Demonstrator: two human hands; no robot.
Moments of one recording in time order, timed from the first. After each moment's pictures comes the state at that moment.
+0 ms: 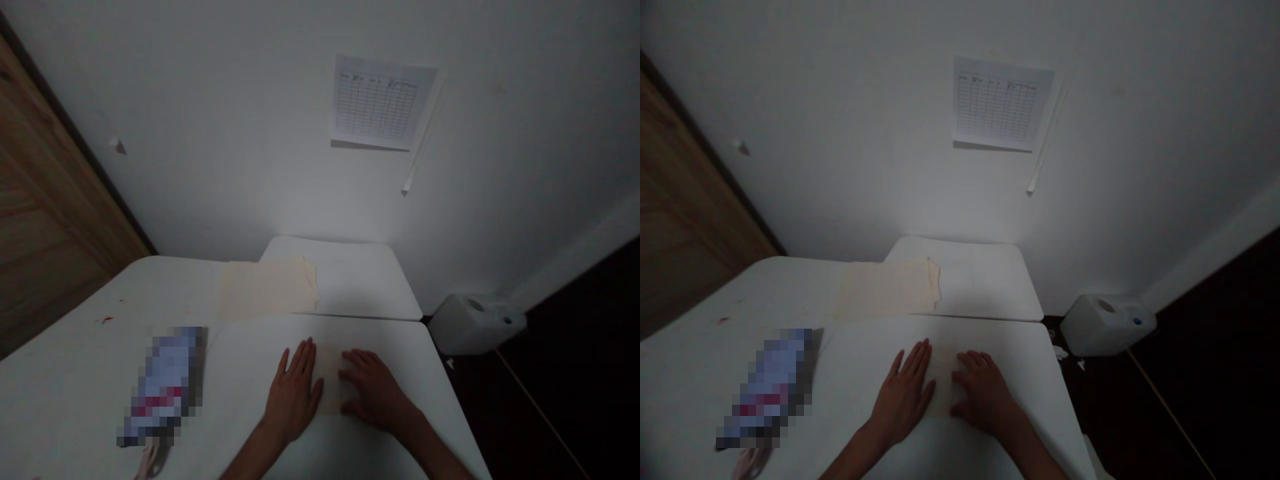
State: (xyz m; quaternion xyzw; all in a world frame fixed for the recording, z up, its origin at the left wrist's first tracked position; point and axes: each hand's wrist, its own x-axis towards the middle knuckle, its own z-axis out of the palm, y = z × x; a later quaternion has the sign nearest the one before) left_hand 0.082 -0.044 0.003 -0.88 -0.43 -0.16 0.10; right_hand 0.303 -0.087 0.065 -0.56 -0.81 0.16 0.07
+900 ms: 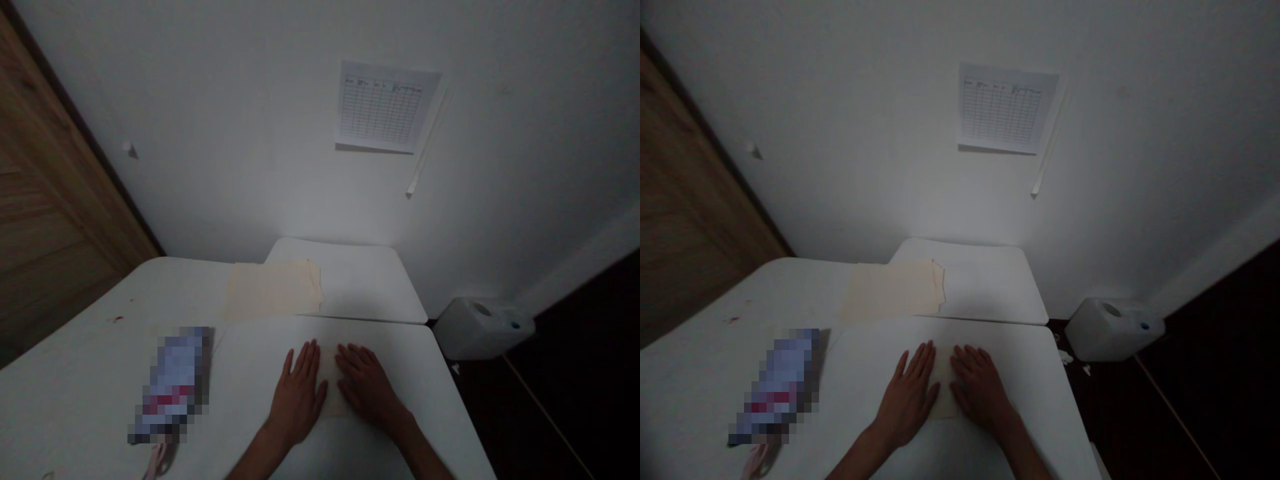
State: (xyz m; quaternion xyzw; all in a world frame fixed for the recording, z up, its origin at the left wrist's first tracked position) left_hand 0.081 -0.044 0.000 -0.88 -0.43 -0.15 0.11; right_hand 0.296 -0.073 0.027 -0.53 -0.83 0.06 0.17
